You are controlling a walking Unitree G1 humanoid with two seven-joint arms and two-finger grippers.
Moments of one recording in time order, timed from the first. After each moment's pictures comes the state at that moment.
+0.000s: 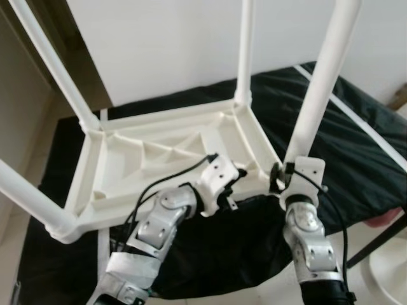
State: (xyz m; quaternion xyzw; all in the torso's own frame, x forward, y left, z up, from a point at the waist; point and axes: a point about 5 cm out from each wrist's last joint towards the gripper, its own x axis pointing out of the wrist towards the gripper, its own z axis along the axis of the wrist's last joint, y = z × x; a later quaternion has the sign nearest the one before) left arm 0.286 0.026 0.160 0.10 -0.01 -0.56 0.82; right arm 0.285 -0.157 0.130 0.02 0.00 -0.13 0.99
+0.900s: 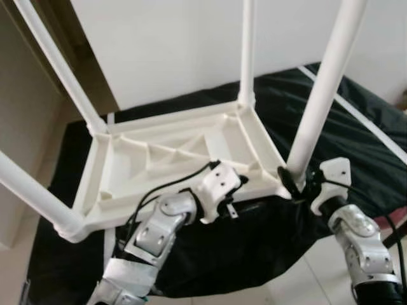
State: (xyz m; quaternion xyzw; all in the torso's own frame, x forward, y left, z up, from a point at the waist) left arm 0.278 0.033 0.154 0.12 -0.01 -0.57 0.82; right arm 0.285 -0.217 0.143 -0.07 -0.04 0.15 0.98
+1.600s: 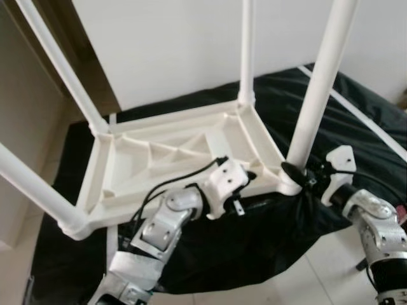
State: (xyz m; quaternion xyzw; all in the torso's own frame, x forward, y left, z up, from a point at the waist) left arm 0.281 0.015 0.165 0.12 -0.03 -0.58 0.80; right arm 0.302 -0.230 0.148 -0.08 -0.02 0.24 0.97
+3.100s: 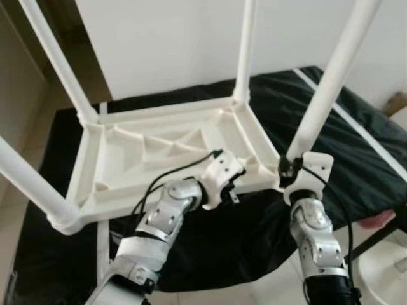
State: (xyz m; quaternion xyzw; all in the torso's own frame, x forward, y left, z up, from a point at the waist) left arm 0.310 0.022 0.153 0.12 0.03 -0.54 0.83; right arm 0.293 -0.162 0.134 0.05 -0.02 -0.15 0.99
